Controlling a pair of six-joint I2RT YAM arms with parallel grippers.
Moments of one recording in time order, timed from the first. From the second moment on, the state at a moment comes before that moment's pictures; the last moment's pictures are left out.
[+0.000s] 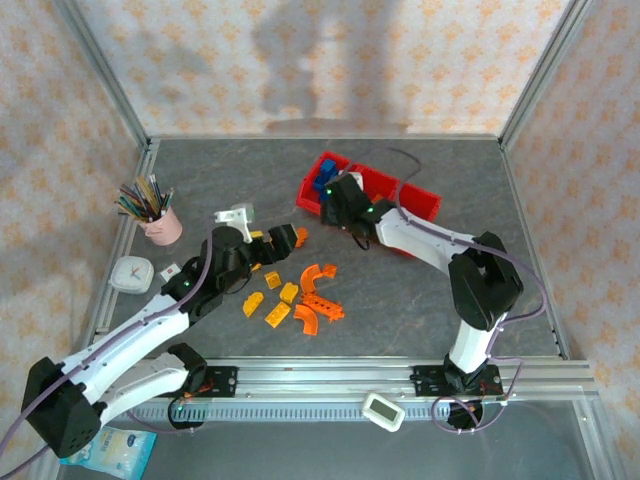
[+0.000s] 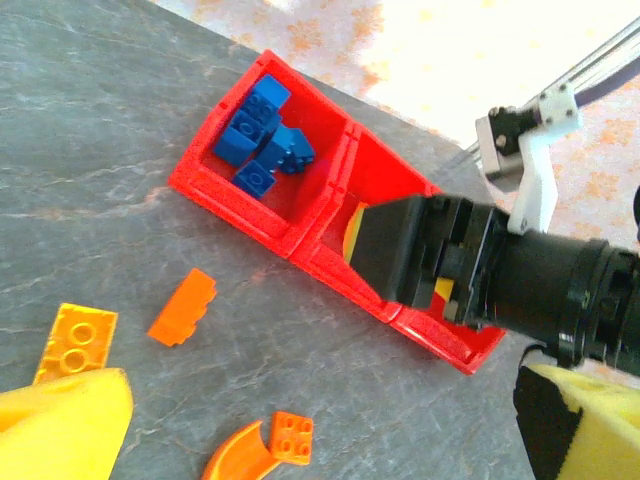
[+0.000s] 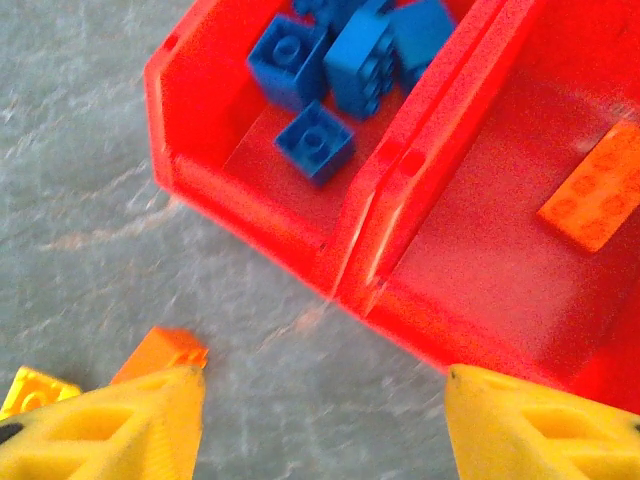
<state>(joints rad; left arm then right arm) -0.58 0.91 0.62 -0.11 -0.12 -0.72 0.70 1.76 1.29 -0.39 0.25 0.56</state>
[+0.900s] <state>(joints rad) -0.58 0.73 0.56 -0.27 -0.25 -0.73 0.87 2.17 1.54 -0.34 0.31 0.79</state>
